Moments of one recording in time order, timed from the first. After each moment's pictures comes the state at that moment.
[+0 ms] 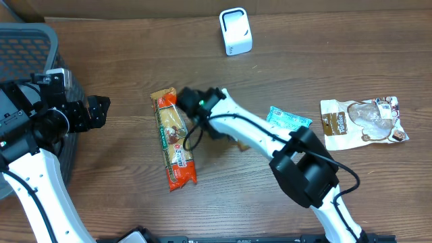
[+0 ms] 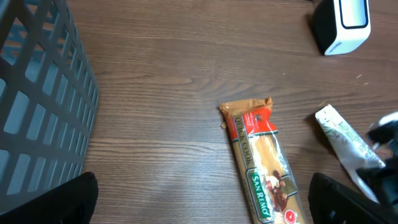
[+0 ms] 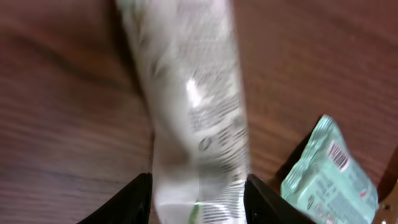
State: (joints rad) left arm 0.58 1.31 1.30 -0.91 0.50 0.31; right arm 0.84 2.26 1.87 -1.17 0.44 0.43
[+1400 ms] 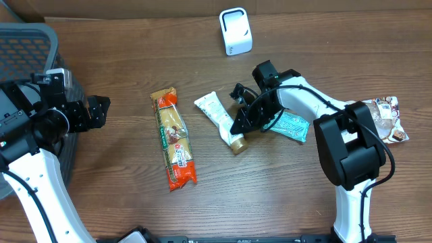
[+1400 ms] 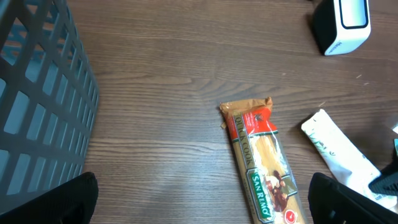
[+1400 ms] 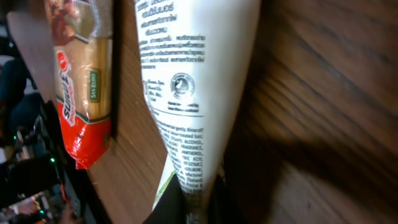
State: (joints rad) left arm 0.58 1.31 1.30 -0.91 0.50 0.31; right arm 0.41 2.16 1.51 -0.89 -0.74 -0.12
